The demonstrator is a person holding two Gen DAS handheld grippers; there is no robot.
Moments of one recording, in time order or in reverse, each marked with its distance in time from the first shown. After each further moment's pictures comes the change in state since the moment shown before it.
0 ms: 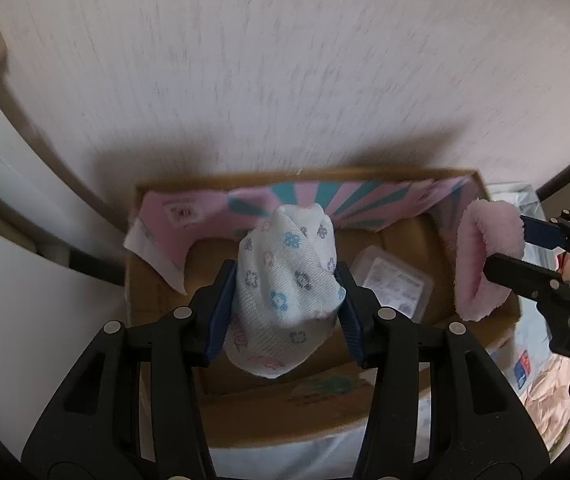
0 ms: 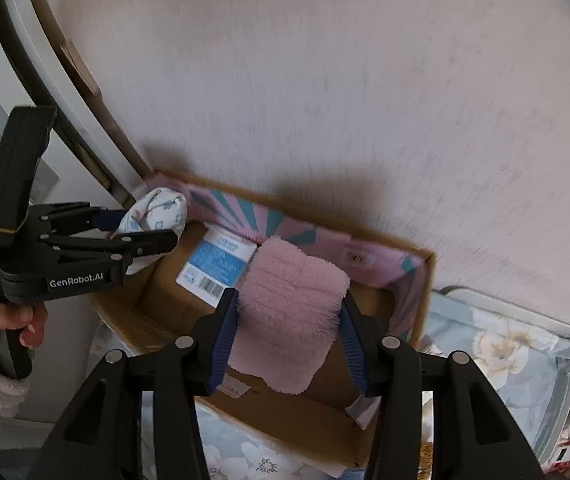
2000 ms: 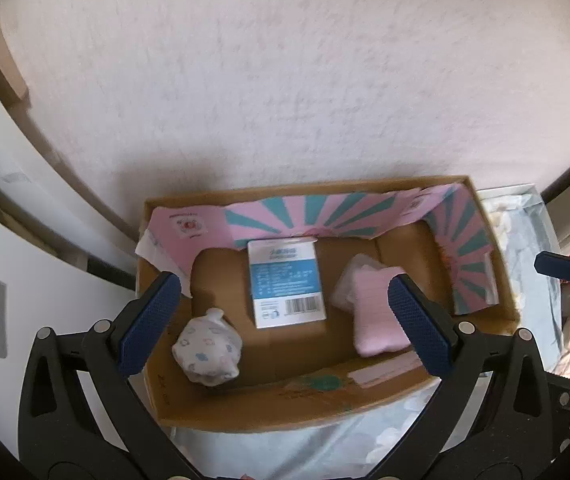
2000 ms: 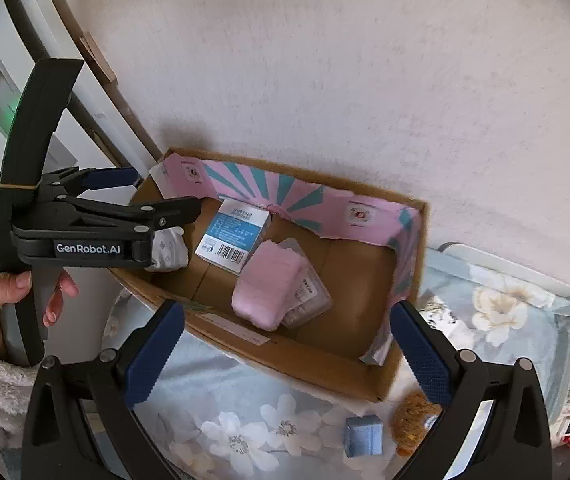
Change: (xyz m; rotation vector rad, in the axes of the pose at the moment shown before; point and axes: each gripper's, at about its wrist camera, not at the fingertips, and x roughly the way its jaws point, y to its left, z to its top) left arm -0.029 -0.033 0.003 0.060 -0.058 0.054; right arm -0.042 0.003 -0.031 -0.042 0.008 0.056
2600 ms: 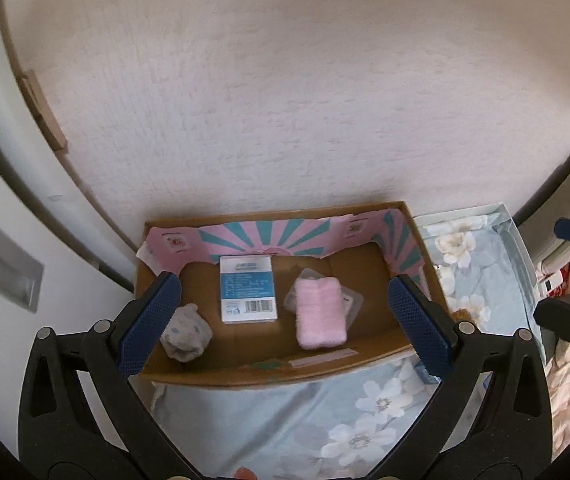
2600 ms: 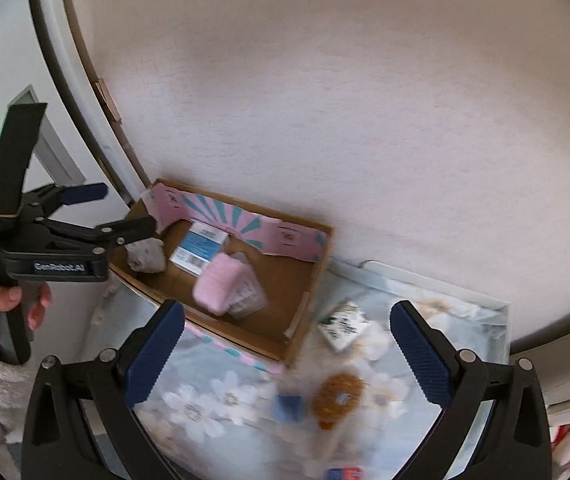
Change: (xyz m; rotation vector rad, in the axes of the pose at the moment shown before) left arm -0.073 -0.059 -0.015 -0.032 -0.158 0.036; right arm -0.101 -0.042 -0.020 -0.083 -0.123 -0.087
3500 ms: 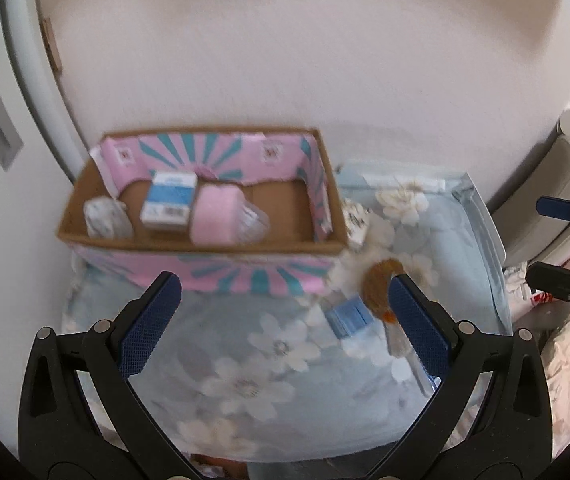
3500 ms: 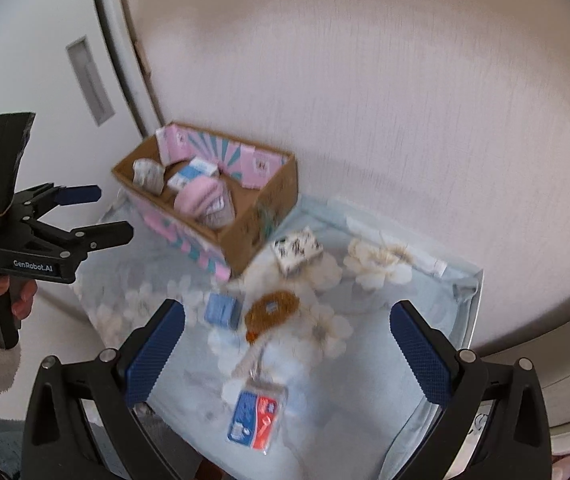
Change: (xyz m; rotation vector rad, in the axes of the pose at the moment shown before) left arm -0.016 -0.123 -0.106 -0.111 -0.007 0.021; right arm -0.023 -0.097 -0.113 -0.165 -0.015 0.156
